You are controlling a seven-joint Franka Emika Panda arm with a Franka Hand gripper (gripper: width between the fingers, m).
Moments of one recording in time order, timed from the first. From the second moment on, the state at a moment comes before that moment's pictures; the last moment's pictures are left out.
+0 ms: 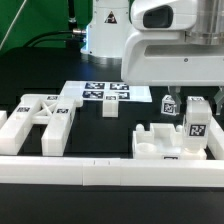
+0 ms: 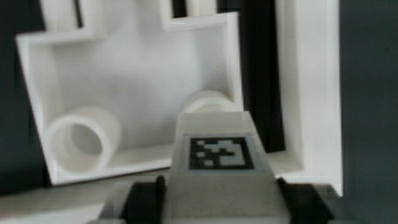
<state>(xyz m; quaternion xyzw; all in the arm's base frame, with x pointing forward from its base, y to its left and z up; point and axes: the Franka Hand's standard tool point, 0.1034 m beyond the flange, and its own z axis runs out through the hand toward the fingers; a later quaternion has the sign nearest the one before) 0.638 0.092 0.087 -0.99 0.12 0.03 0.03</state>
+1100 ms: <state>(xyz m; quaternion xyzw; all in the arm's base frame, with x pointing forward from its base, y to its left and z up) 0.634 0.113 0.086 -0.86 0.50 -0.01 0.07</state>
